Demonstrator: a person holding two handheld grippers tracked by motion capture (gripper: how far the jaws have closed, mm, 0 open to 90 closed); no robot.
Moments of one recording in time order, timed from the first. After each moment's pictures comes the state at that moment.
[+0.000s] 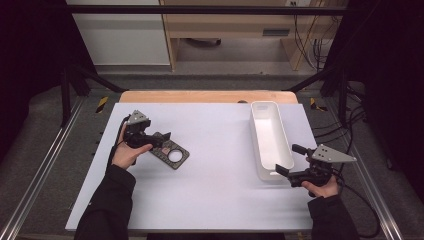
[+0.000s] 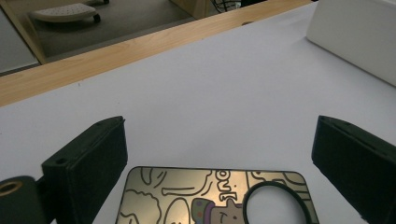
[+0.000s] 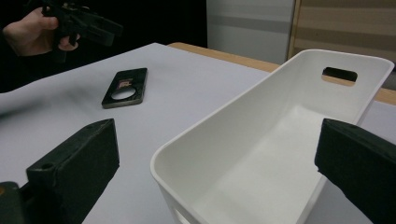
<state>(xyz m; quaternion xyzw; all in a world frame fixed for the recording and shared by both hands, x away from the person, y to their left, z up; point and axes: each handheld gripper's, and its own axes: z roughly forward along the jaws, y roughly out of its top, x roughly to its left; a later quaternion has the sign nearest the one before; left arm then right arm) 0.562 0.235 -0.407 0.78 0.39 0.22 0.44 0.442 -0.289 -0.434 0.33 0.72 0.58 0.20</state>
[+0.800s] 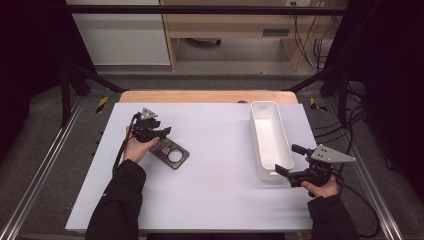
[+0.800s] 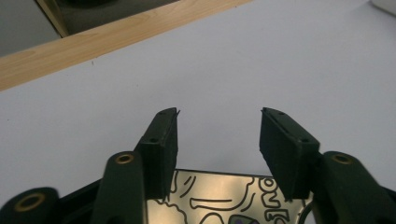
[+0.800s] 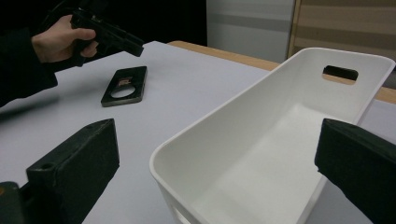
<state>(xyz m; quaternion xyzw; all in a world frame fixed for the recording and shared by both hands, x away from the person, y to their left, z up) 0.596 0.224 -0.433 0.79 0.41 0.24 0.37 0.443 -0.288 -0.435 0.32 0.72 0.58 0.20</state>
